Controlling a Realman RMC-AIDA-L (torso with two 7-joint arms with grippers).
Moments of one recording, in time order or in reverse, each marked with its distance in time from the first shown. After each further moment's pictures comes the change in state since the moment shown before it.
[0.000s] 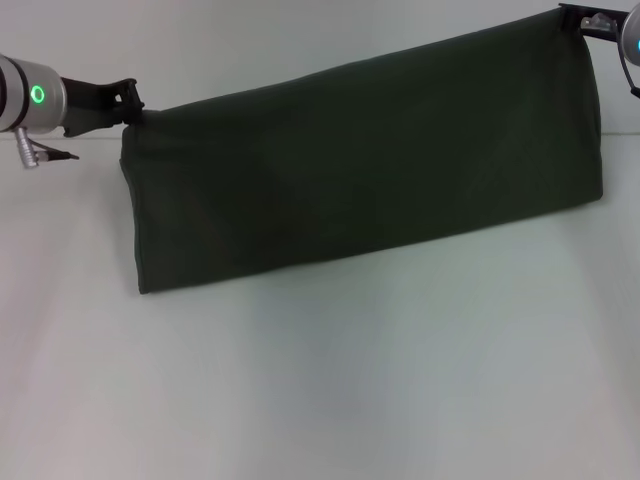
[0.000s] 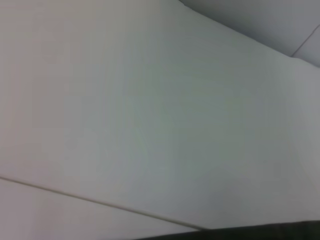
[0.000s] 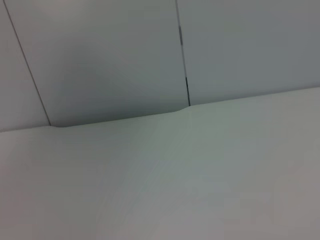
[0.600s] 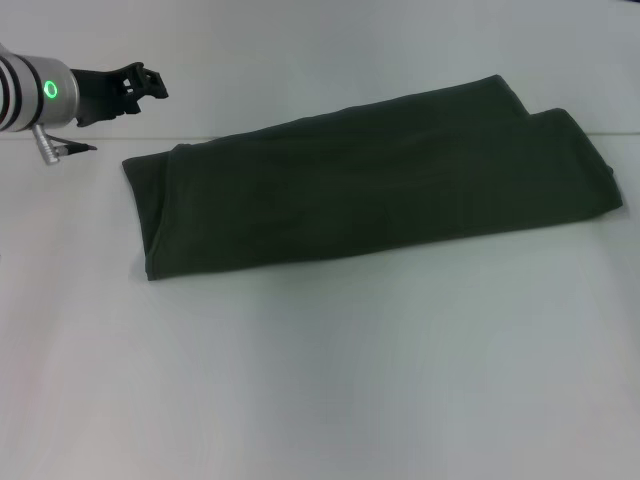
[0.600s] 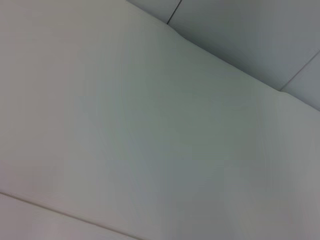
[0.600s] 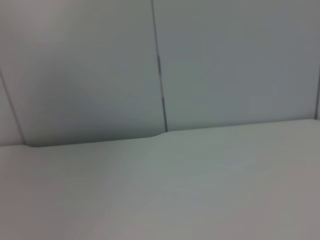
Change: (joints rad) left arm 0.022 -0.060 -0.013 0.053 -0.056 -0.074 -0.008; right arm 0.006 -0.072 -0.003 0.000 -0.012 -0.005 -0.012
